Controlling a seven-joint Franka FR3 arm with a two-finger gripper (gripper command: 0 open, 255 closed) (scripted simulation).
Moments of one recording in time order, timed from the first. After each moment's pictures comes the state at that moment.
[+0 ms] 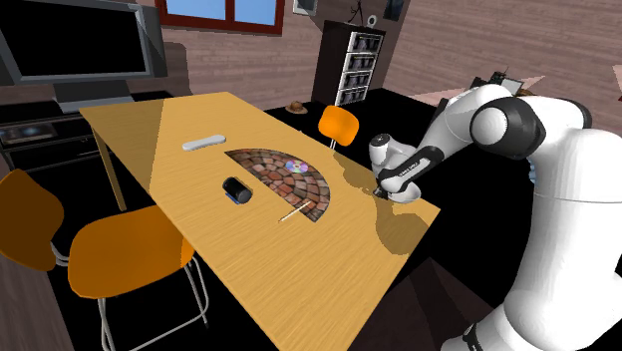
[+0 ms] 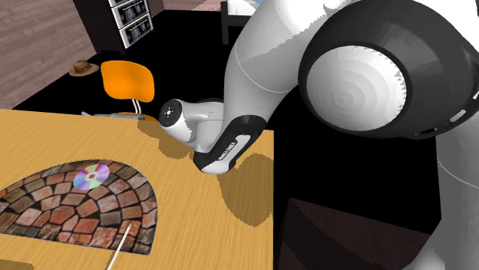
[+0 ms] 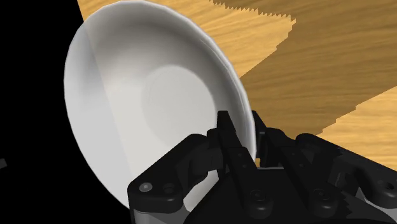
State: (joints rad) arm -0.26 0.52 -0.17 -2.01 -0.78 2.49 0.33
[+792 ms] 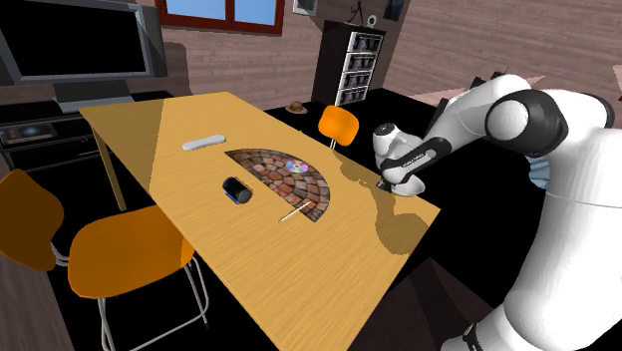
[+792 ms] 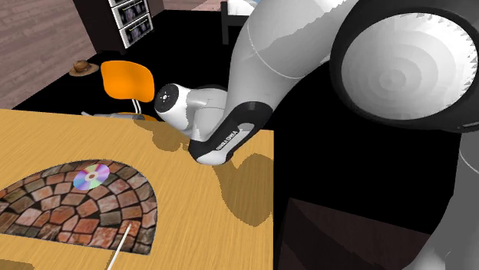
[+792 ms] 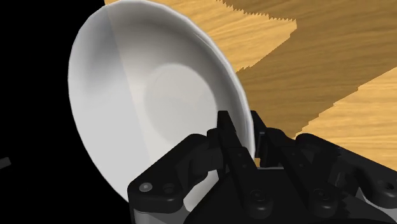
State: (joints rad) arm -0.27 0.43 -0.16 -2.03 -0.75 2.43 0.28
